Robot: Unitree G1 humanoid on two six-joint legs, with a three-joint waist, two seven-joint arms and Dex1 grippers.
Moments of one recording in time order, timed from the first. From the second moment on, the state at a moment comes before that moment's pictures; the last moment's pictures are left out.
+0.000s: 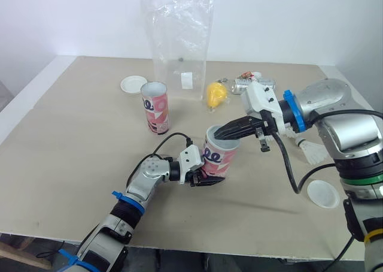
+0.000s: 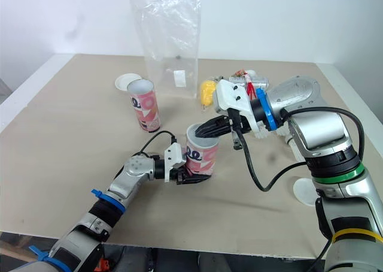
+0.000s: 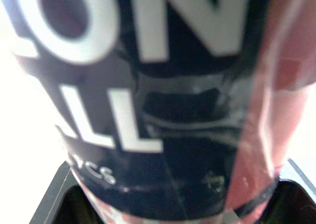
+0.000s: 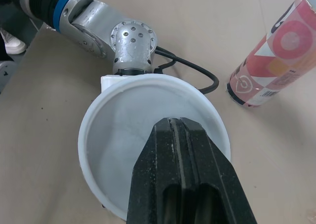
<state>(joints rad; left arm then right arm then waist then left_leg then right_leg) -0.54 0.13 -0.33 0.45 -0.12 -0.12 -1.02 -0.91 -0.84 0.26 -0.10 0.33 0.53 1.43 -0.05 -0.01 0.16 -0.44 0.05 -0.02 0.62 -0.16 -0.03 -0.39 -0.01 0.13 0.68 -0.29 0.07</state>
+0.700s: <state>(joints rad) -0.54 0.13 -0.33 0.45 -0.13 -0.06 -1.01 -0.94 -0.82 0.34 -0.11 0.10 0.27 1.46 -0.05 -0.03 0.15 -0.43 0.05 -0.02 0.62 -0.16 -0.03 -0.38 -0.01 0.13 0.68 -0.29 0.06</state>
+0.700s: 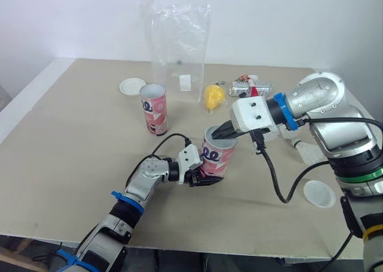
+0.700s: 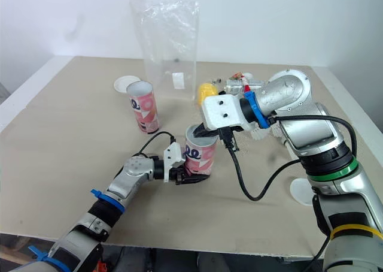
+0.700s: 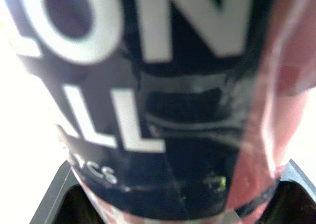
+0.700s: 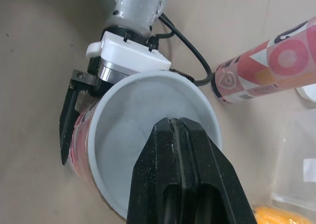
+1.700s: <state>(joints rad) -0.55 0.18 -0.32 0.42 -0.14 -0.09 -1.05 -0.14 -0.72 -0.26 -0.20 0.50 0.48 1.18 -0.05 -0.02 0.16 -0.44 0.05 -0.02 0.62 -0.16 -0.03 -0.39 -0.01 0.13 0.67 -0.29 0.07</state>
